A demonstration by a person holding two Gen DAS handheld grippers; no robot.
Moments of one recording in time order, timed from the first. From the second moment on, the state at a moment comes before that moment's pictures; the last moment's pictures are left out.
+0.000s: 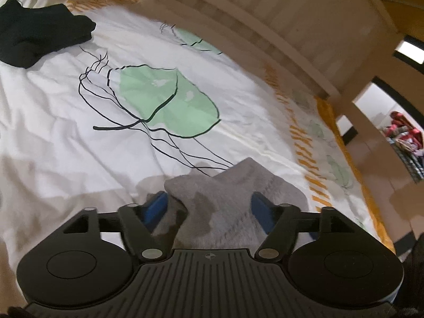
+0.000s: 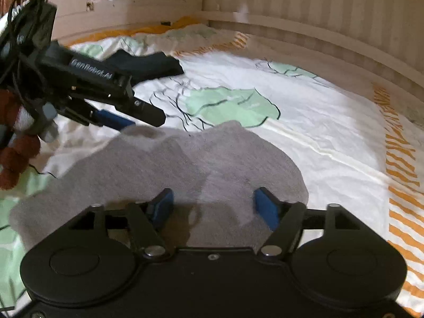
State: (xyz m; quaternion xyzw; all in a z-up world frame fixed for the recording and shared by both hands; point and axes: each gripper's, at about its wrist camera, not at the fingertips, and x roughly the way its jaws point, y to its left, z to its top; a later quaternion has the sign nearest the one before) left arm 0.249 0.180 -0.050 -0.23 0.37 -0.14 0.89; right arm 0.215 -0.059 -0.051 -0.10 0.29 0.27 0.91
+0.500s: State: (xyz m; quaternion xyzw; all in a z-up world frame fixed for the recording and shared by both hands) left arm 0.230 0.189 -0.084 -0.28 0.46 -0.19 0.82; right arm 0.232 -0.182 -0.092 0.26 0.39 0.29 0.83
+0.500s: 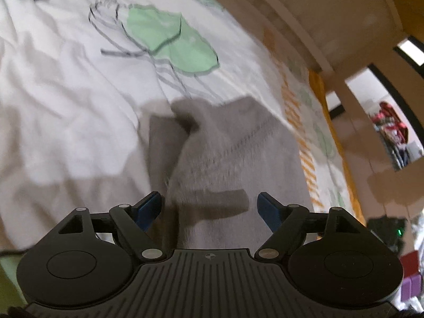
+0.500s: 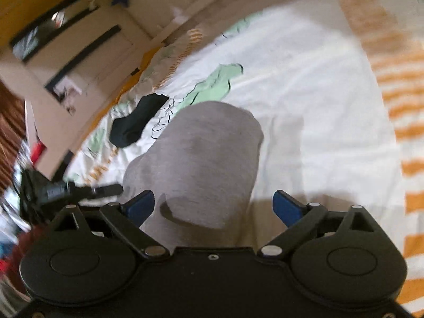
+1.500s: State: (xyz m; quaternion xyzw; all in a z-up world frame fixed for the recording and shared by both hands) left arm 0.348 0.011 -0.095 -0.27 0.44 -0.33 0.79; right arm 0.327 -0.266 -0.060 0.19 0.38 0.28 0.86
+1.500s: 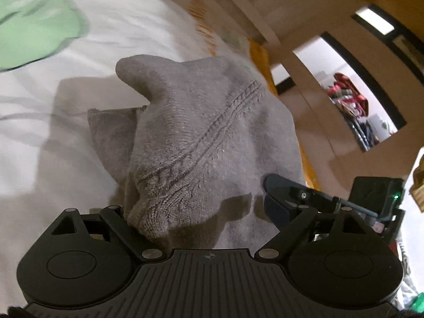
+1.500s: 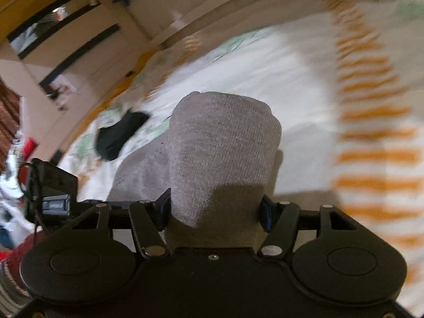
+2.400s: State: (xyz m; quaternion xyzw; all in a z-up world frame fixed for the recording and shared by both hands) left arm 0.249 0.008 -0.074 -0.11 0.42 -0.20 0.88; right arm 0.240 -0.325 -0.080 0.11 0.46 0.13 0.87
